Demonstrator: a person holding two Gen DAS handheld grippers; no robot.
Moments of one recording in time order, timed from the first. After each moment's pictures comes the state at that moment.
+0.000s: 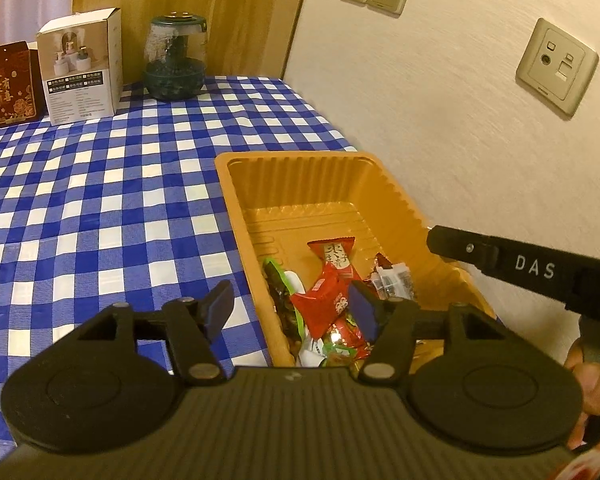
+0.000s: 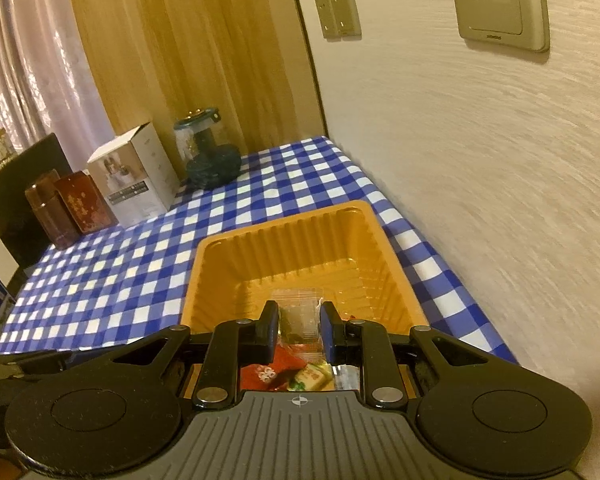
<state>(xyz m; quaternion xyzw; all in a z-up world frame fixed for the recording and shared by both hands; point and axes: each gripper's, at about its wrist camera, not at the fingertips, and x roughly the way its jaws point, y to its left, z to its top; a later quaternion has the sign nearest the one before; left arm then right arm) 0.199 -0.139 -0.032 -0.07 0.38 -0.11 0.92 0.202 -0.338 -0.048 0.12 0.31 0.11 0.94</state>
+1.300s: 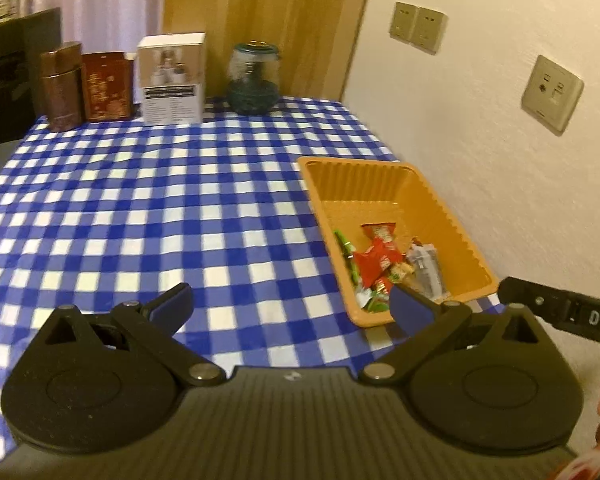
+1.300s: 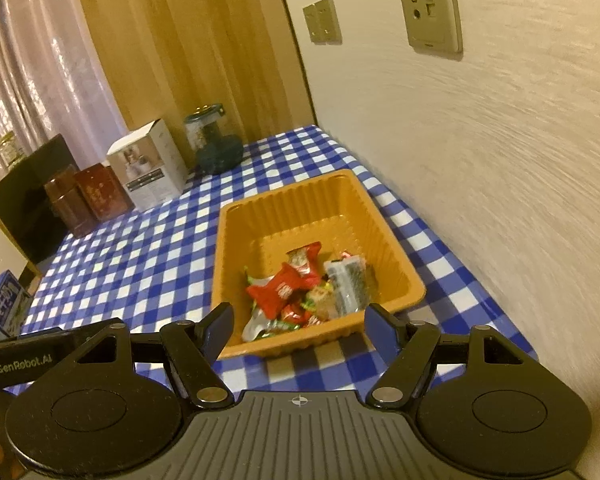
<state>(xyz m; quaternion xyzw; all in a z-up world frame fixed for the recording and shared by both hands) 0.086 -0.091 0.011 -0.07 0.36 -0.02 0.93 0.080 -0.334 -0.018 0.13 0.32 0.09 0.93</state>
